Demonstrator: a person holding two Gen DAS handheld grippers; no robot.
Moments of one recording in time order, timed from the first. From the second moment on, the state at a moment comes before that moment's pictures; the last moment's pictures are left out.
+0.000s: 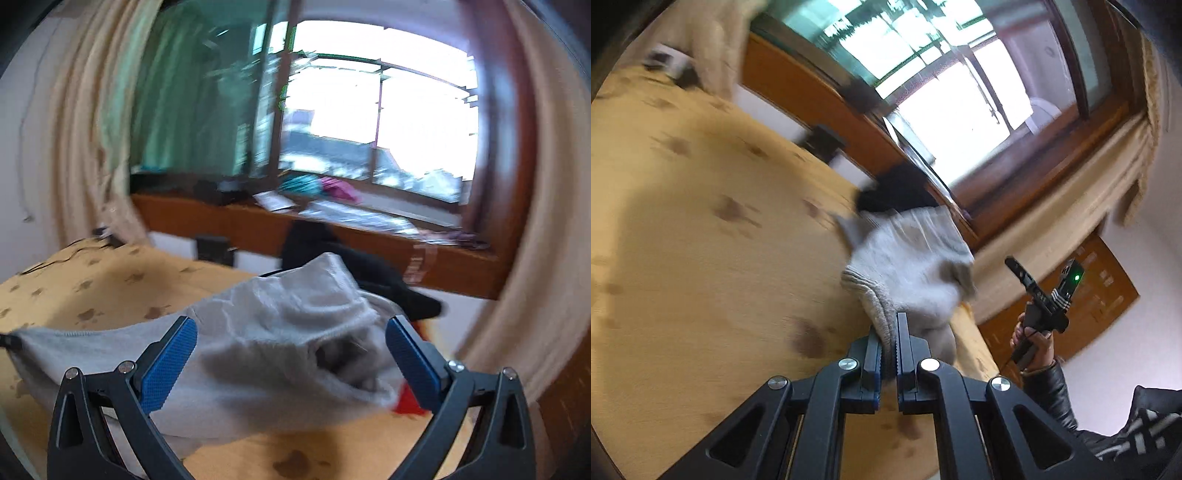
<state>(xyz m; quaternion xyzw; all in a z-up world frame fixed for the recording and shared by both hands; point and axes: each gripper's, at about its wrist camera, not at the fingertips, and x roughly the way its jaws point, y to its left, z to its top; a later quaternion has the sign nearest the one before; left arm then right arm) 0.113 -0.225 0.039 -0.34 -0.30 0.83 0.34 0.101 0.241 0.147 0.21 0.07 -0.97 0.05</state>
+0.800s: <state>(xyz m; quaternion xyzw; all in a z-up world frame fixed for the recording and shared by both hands) 0.148 -0.343 0.061 -0.28 -0.30 0.88 0.24 -0.081 0.058 0.039 0.48 0.10 -0.76 0.42</state>
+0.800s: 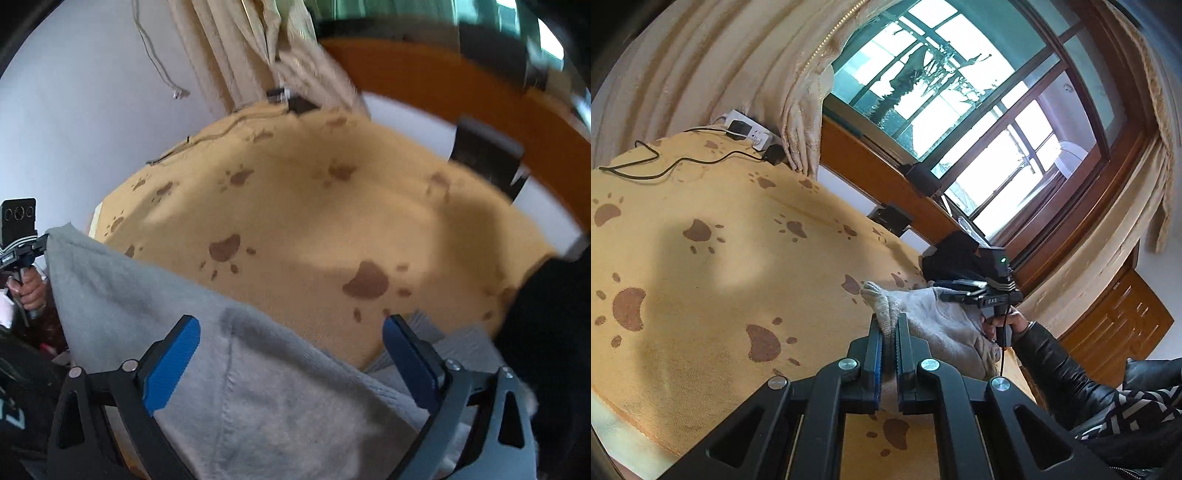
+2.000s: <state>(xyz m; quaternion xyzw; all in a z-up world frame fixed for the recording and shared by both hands) 0.184 -0.252 0.286 -0.01 -0.17 0.94 0.30 0.234 0.158 0.308 -0.10 0.07 -0.99 0.01</state>
